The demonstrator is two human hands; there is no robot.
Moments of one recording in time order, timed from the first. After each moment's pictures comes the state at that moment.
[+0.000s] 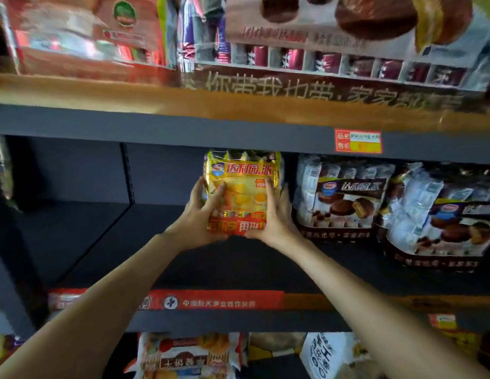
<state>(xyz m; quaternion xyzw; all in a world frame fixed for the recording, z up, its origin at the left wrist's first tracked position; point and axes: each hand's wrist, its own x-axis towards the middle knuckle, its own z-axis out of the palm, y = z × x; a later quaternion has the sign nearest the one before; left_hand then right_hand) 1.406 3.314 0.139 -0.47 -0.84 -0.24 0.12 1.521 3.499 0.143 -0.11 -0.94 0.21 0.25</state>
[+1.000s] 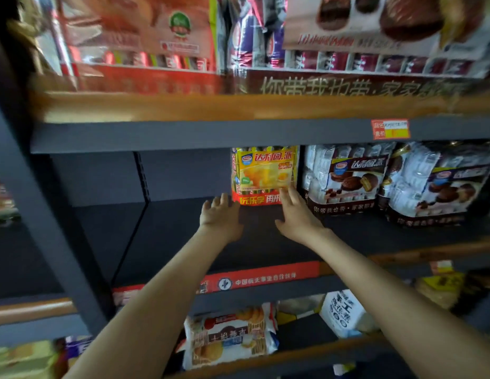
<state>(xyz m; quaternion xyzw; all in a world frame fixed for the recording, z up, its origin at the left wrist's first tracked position) 1.443 3.300 0.168 -0.39 -0.92 0.03 0.03 1.543 3.454 0.151 -0.24 -0.96 0.12 0.10</state>
